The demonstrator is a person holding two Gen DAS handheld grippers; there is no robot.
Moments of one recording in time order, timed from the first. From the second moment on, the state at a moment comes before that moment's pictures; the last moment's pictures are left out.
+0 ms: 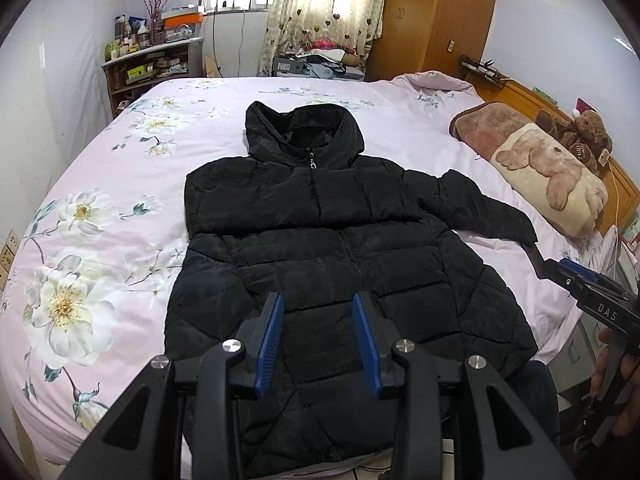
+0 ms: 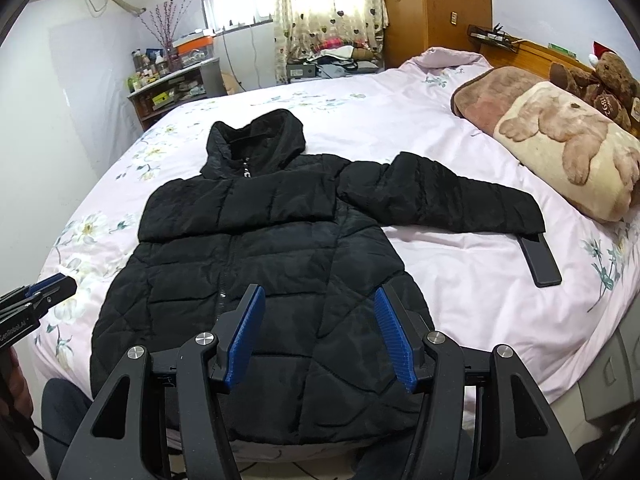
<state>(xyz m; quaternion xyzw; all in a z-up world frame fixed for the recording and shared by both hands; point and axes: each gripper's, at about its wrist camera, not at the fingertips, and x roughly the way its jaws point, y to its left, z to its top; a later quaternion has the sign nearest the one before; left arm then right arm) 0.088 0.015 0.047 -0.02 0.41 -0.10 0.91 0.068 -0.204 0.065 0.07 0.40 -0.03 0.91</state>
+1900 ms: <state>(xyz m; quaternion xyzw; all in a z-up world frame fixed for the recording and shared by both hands) 0.314 -0.019 -0.056 0.03 0.45 -0.07 0.89 0.233 -0.429 -0.077 0.19 0.46 -0.19 0.85</state>
